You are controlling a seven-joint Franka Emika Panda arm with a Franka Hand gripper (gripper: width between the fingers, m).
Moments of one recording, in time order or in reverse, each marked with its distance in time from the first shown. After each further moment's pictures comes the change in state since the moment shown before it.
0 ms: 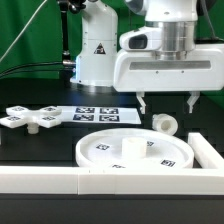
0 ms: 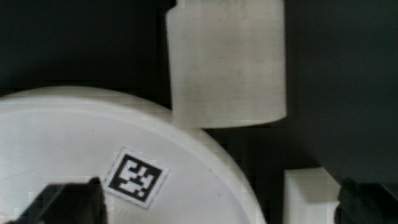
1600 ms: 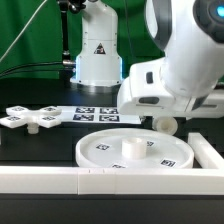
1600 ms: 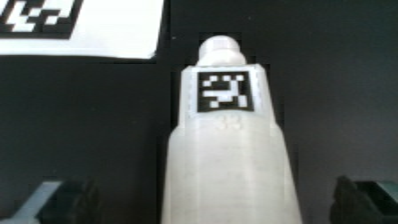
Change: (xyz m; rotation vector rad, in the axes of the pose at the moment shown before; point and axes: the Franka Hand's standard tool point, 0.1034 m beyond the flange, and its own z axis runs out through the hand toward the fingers) arm -0.024 0.001 0.031 -0.074 -0.810 -0.009
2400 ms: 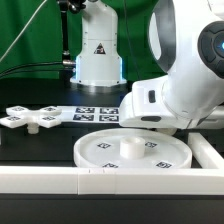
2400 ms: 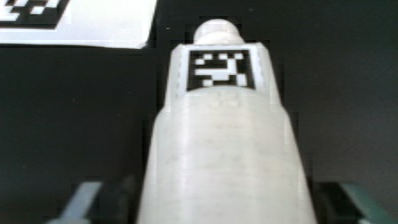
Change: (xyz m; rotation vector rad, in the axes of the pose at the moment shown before) arm 0.013 -0.002 0.012 -0.003 -0.035 -0.014
